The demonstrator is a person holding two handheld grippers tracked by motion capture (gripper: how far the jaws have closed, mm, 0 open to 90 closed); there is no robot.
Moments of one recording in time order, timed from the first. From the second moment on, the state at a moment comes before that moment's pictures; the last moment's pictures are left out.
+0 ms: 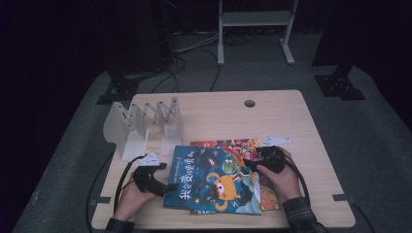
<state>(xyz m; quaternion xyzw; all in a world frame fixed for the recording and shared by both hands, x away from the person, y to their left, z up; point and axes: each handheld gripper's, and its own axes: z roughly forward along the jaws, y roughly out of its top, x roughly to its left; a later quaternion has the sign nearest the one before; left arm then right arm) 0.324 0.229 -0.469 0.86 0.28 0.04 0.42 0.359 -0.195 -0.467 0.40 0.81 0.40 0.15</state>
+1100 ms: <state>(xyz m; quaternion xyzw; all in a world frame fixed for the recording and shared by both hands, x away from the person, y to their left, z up) 0.320 0.230 -0.471 0.85 0.30 0.03 0.43 0.292 -0.239 -0.469 0.32 0.84 0.42 0.07</state>
